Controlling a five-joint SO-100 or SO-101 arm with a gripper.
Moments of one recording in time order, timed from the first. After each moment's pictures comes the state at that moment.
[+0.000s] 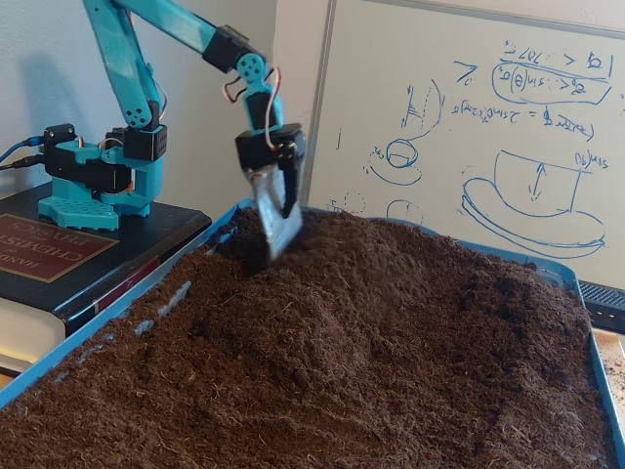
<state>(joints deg) -19.2 117.2 146.1 39.8 9.0</state>
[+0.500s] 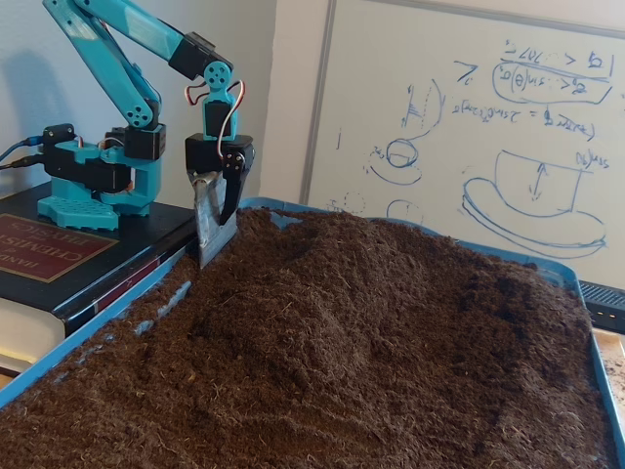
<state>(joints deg) -17.7 130.3 158.2 53.2 8.8</state>
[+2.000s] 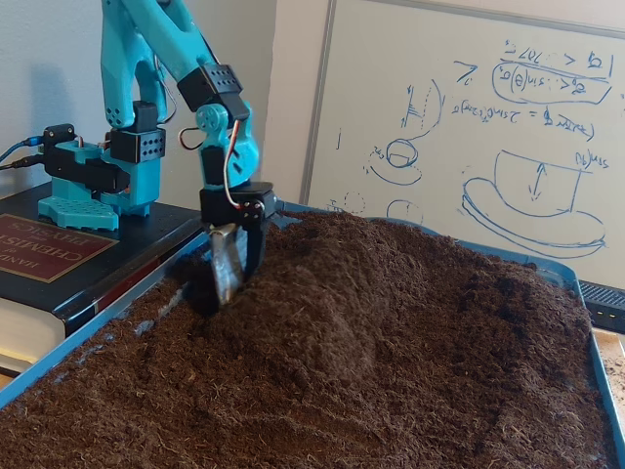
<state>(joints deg) 6.2 98.9 145.2 20.3 -12.7</state>
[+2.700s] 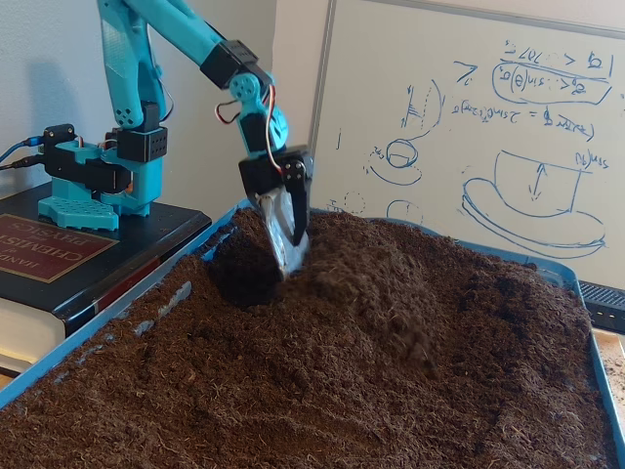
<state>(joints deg) -4.5 110.8 139.4 34.1 -7.6</state>
